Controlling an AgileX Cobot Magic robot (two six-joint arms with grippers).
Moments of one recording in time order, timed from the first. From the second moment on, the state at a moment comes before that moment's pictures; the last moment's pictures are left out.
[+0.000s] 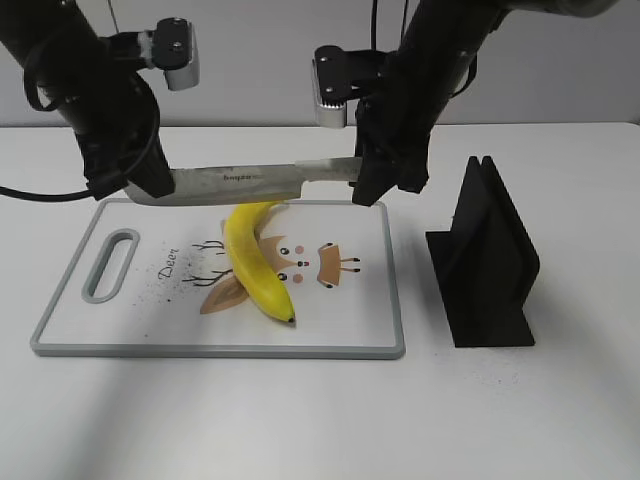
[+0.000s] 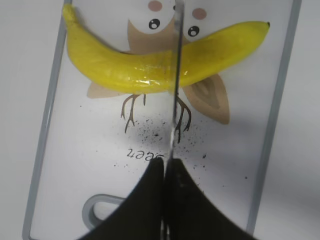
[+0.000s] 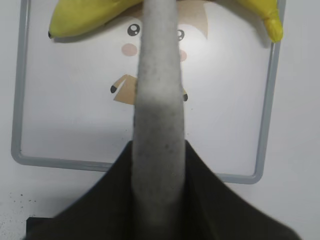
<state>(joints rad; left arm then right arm) -0.28 1.88 -1.51 -0.39 1.11 1.37 0.44 2.15 -1.80 0.28 1.12 -1.28</state>
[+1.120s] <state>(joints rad) -0.29 2.07 -1.52 -0.43 1.03 1.35 0.44 2.32 -1.80 0.24 1.04 -1.27</state>
